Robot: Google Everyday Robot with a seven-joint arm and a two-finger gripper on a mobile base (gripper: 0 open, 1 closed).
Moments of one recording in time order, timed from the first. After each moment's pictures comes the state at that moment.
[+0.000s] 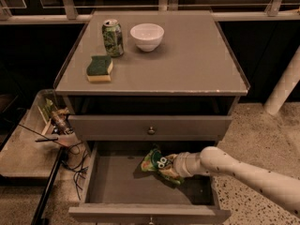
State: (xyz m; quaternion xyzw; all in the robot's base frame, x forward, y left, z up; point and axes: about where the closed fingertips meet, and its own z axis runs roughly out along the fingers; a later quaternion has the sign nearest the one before) arm 0.563 -0.087 0.404 -0.52 0.75 0.21 0.35
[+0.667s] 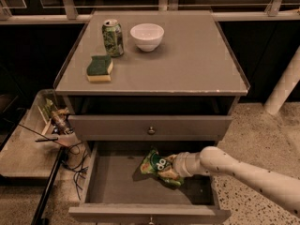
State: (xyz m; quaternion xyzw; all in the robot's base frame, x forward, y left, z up) arm 0.563 -0.087 0.404 -0.52 0.75 0.21 0.35
